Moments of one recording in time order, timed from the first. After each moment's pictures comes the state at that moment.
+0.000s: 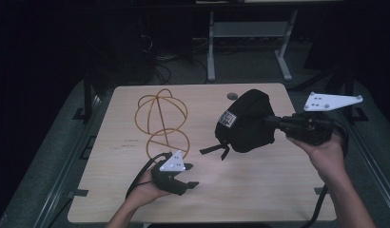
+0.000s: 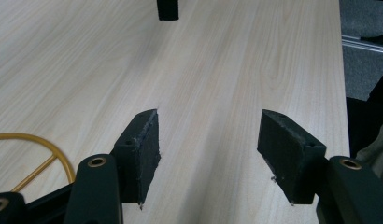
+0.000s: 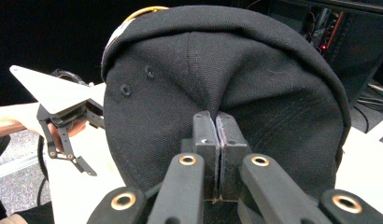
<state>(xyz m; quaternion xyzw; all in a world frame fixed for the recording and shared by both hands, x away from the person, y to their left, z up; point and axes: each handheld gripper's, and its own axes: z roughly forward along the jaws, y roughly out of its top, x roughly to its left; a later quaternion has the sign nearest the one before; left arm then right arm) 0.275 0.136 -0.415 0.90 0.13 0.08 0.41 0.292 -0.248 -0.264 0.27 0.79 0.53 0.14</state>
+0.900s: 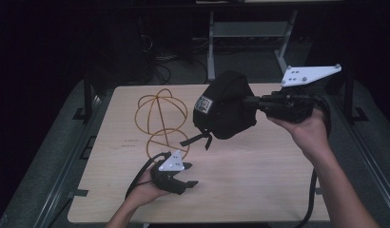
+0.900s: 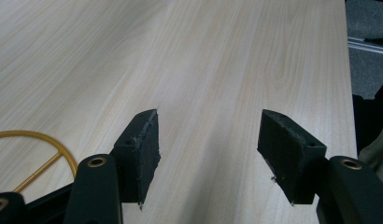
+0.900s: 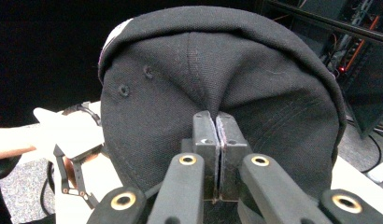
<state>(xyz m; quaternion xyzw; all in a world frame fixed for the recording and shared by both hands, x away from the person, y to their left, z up) 0.275 0.138 -0.418 0.90 0.14 0.08 0.41 0.314 -0.196 -0.211 0.22 0.81 0.53 0.14</state>
